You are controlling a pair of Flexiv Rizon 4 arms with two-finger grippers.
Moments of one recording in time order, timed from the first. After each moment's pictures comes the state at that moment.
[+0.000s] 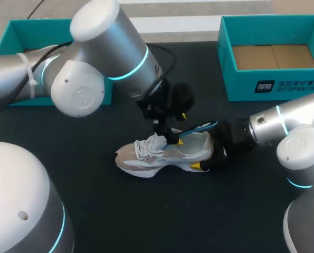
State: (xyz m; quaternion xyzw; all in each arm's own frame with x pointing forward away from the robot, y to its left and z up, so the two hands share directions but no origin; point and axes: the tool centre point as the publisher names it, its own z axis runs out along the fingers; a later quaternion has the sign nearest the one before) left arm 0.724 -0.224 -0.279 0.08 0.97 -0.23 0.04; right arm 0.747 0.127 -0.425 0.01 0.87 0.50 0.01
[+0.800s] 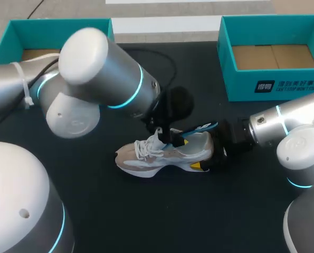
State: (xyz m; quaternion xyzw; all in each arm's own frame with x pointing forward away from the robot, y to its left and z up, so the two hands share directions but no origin) left arm 0.735 -0.232 -0.277 -0.01 0.95 -0.27 0.14; right arm 0.747 0.127 -0.425 0.01 0.87 0.50 0.01
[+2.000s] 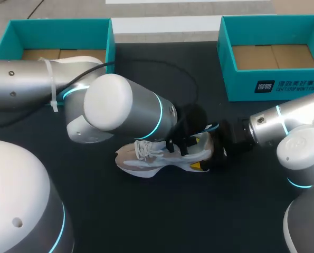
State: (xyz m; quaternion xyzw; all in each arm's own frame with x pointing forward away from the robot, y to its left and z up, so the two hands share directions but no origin) left arm 0.740 -0.265 -0.314 -0.04 0.94 -0.27 0.20; right arm 0.747 0.127 -0.425 0.01 0.87 0.50 0.01
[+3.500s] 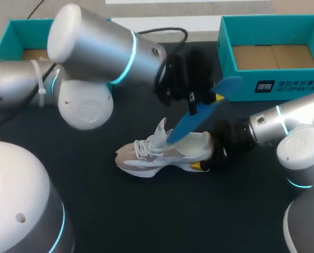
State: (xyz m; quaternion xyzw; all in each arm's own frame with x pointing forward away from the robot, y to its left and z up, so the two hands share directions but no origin) left arm 0.729 -0.313 -0.157 0.03 0.89 -0.44 0.11; right arm 0.747 0.127 -0.425 0.01 0.87 0.50 0.01
